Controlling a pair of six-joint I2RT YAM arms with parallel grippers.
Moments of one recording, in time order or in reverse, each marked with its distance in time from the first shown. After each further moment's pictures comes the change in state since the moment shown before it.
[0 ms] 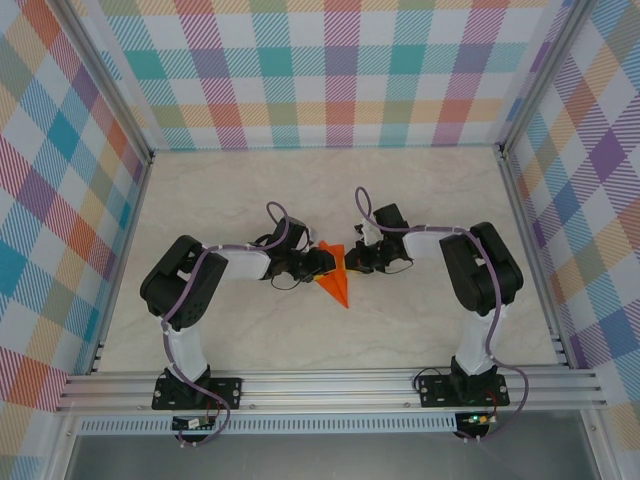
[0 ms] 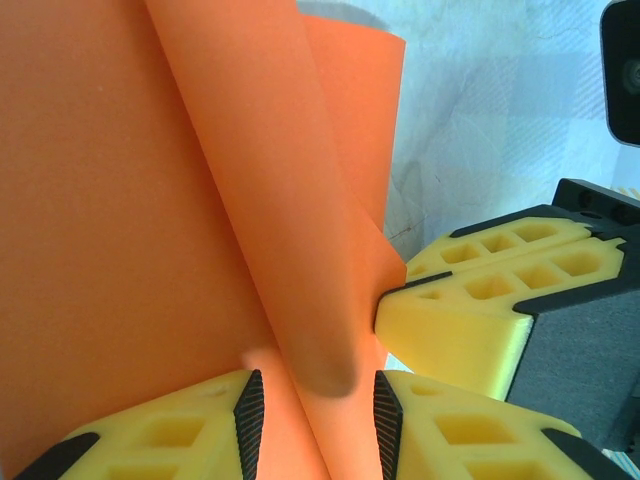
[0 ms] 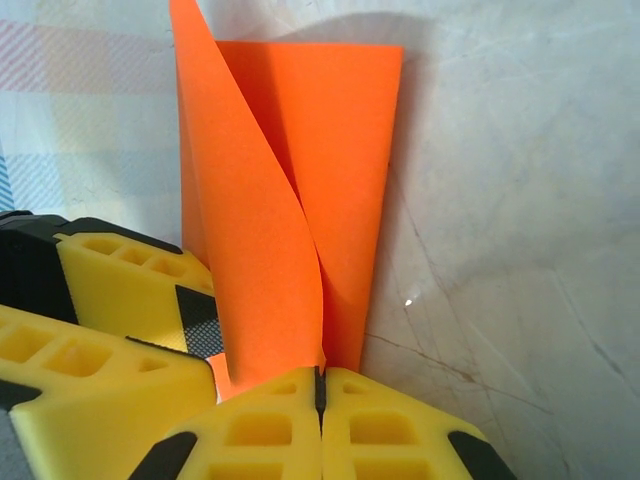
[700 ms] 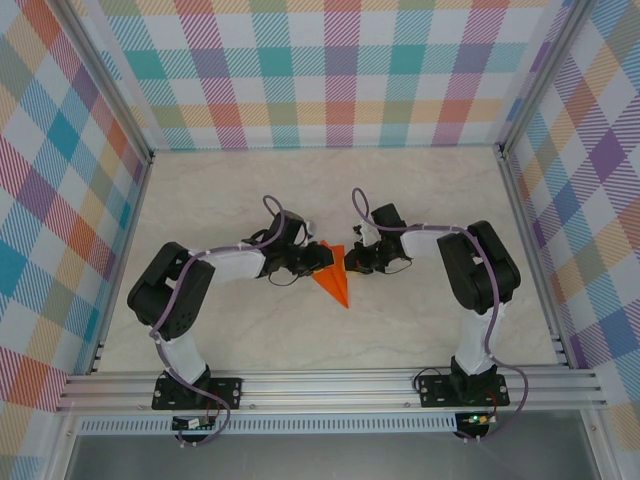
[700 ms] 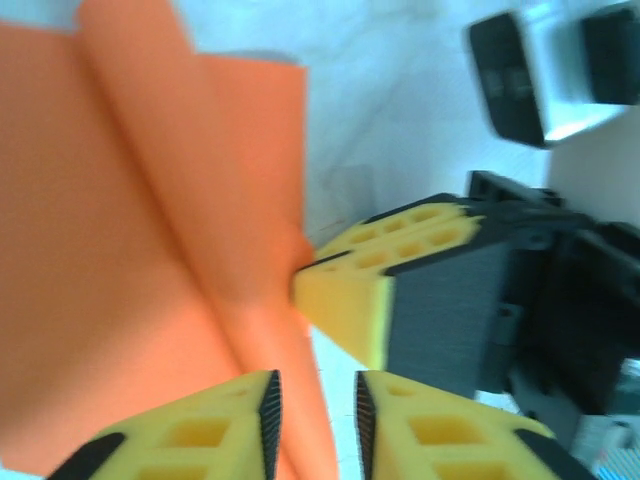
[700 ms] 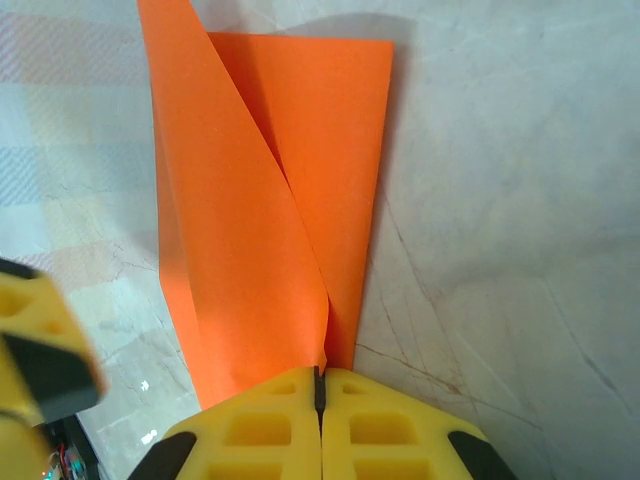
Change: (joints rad) left arm 0.000 -0.093 0.023 -0.061 -0.013 0.032; right arm 0.011 0.017 0.023 -0.040 0.032 -0.027
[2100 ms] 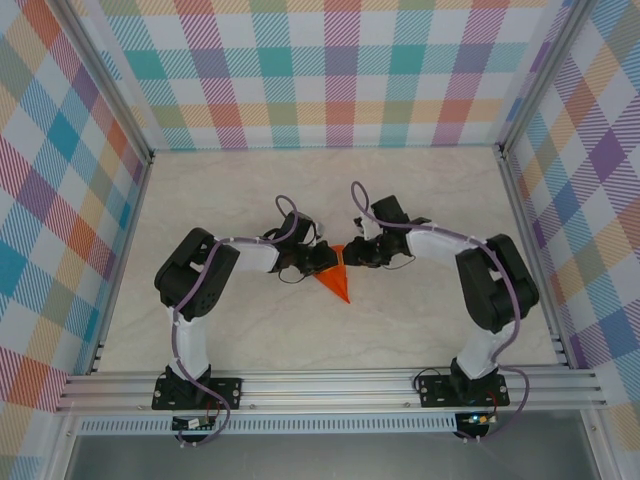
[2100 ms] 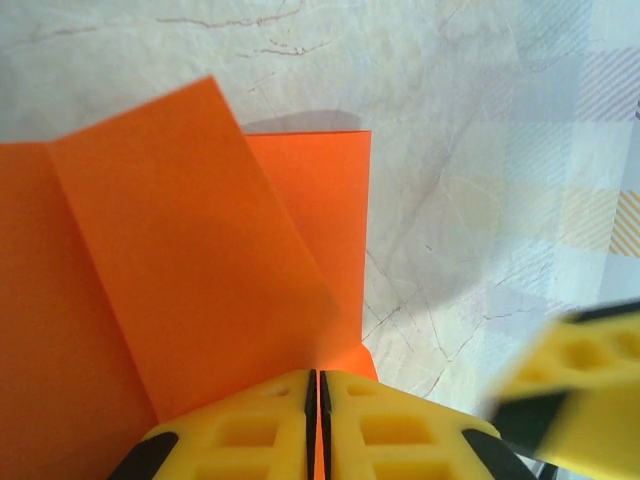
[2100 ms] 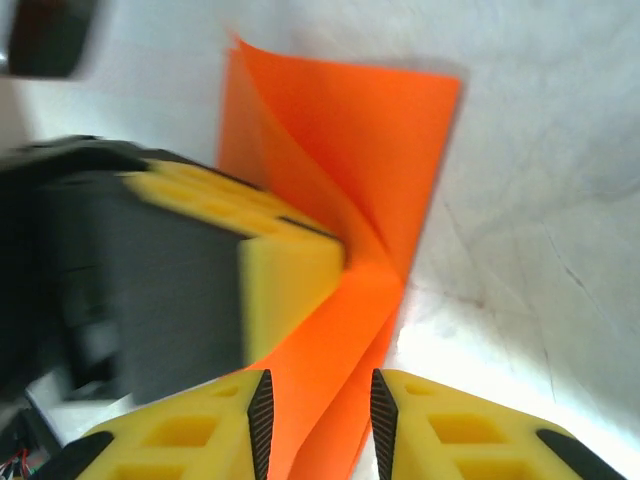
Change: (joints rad) left arm -0.003 0.201 0.082 0.068 0.008 0.021; right arm 0.024 -0.195 0.020 -0.143 0.132 -0.048
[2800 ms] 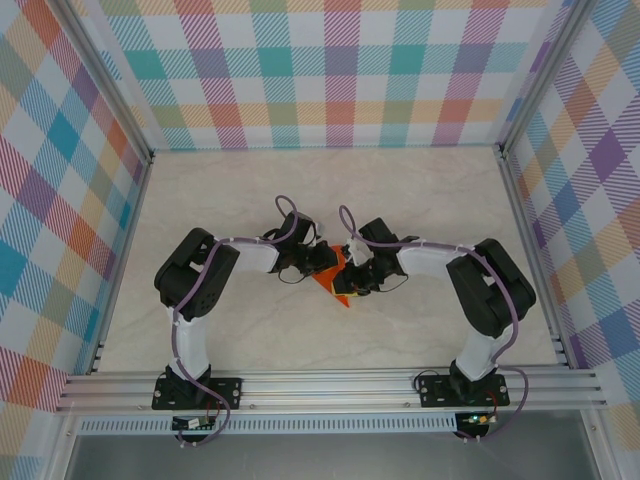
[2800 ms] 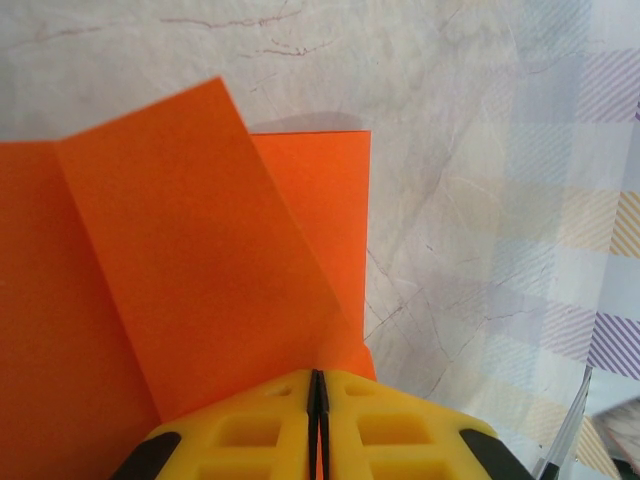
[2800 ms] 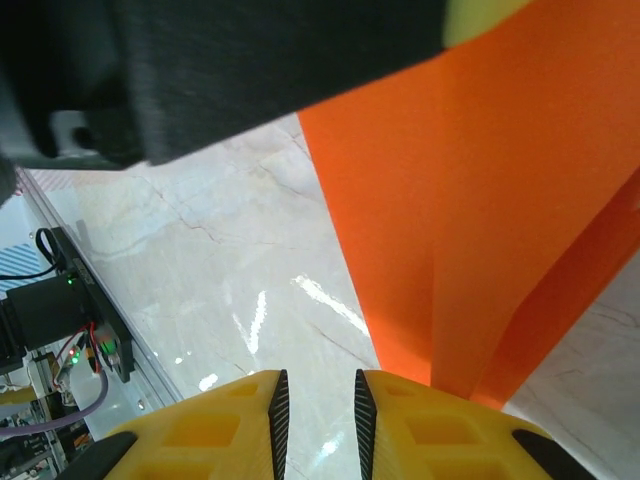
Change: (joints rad) left arm 0.000 -0.002 -0.003 0.002 -0.003 0.000; right arm 0.113 0.025 -0.130 0.039 -0.181 0.062
